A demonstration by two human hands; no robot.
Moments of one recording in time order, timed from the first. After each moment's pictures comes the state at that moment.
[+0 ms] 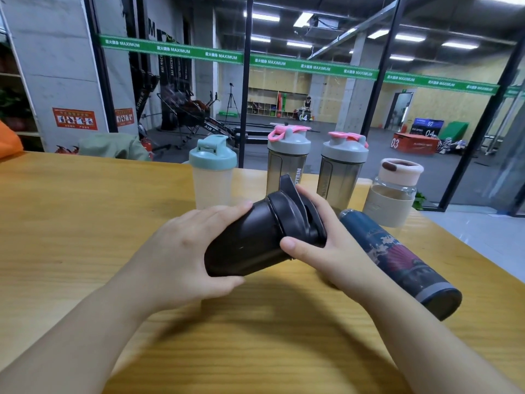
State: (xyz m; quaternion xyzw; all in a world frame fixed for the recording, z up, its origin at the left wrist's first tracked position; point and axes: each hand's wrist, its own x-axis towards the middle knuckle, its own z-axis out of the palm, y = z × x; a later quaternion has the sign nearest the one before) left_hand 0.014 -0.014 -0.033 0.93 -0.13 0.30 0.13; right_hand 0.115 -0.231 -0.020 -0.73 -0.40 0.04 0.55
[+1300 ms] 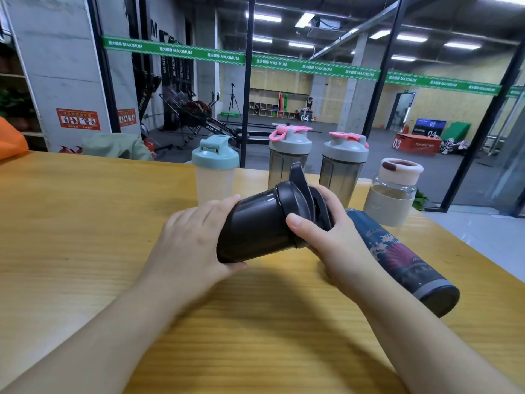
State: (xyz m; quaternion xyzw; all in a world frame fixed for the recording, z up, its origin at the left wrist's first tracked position) left_hand 0.024 -0.027 -0.044 0.94 0.02 0.34 0.07; right_hand 0.115 -0.224 -0.019 -0.69 -0.34 0.01 0.64
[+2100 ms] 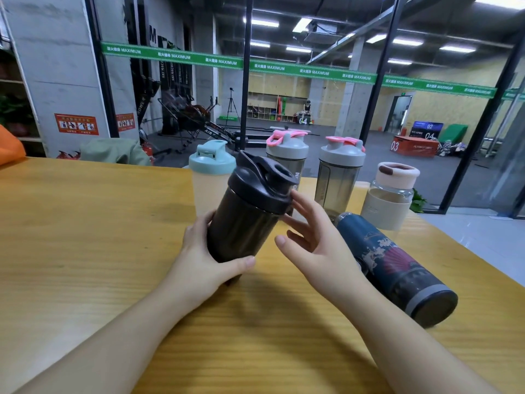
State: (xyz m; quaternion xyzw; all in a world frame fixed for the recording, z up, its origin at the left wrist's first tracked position) left_hand 0.042 -0.035 -0.063 0.83 0.10 0.28 0.48; right_hand 0.109 -0.220 -0.028 -0.73 -0.39 -0.04 0.56
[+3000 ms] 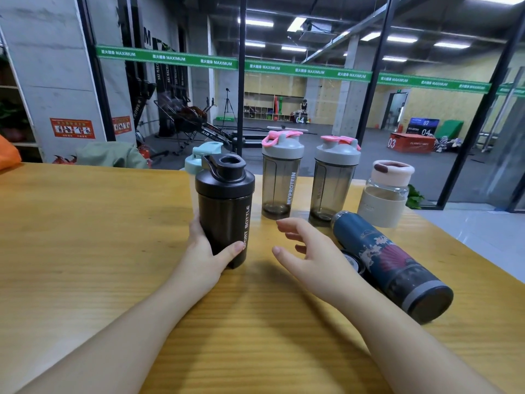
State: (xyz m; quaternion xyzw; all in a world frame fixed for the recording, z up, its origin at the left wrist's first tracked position) left_hand 0.070 -0.030 -0.071 0.81 0.12 0.27 0.50; right_hand 0.117 -0.218 -0.031 -0.86 -0.35 -0.05 0.37
